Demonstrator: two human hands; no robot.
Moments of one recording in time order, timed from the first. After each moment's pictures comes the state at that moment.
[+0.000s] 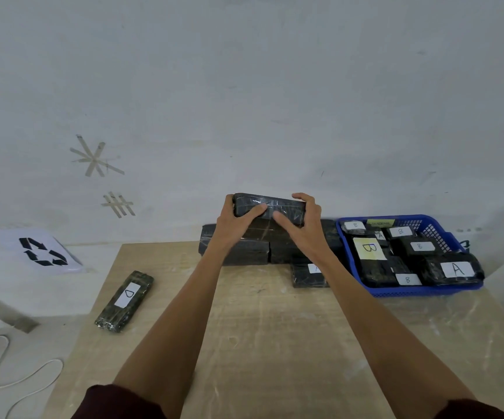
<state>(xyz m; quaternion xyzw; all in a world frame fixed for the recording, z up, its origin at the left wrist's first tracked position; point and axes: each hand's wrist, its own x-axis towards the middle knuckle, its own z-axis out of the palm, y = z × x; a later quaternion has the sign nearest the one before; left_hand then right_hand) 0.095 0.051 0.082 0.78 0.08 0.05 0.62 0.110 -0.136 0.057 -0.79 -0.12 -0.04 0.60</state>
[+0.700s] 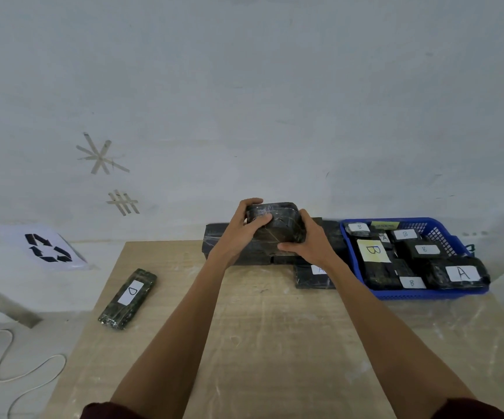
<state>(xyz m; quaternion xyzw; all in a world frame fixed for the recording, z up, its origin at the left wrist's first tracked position) 0.077 0.043 0.082 0.72 0.02 -0.01 0.69 0.115 -0.149 0.044 -0.85 -0.17 0.03 0.50</state>
